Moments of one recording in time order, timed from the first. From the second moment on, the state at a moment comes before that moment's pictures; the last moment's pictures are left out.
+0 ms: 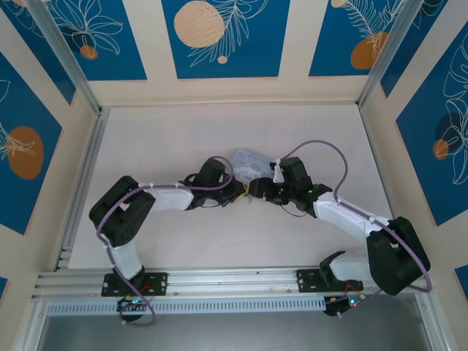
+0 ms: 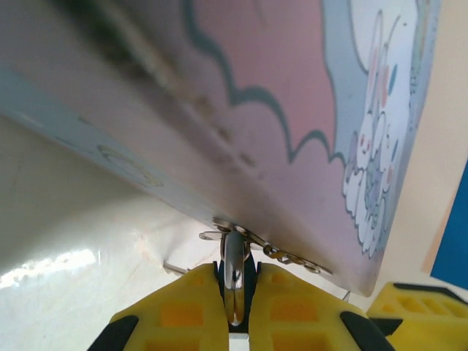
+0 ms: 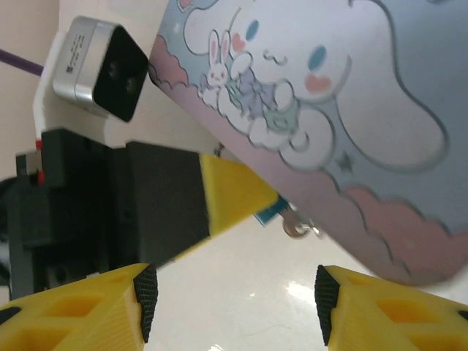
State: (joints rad) left arm -0.74 1.79 0.88 0.22 0.40 -1.22; right arm 0.50 1.28 0.66 -0.15 -0.41 0.77
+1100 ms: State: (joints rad) left arm -0.60 1.52 0.87 -0.05 0.26 -1.03; right arm 0.57 1.31 0.58 -0.13 -0.41 0.84
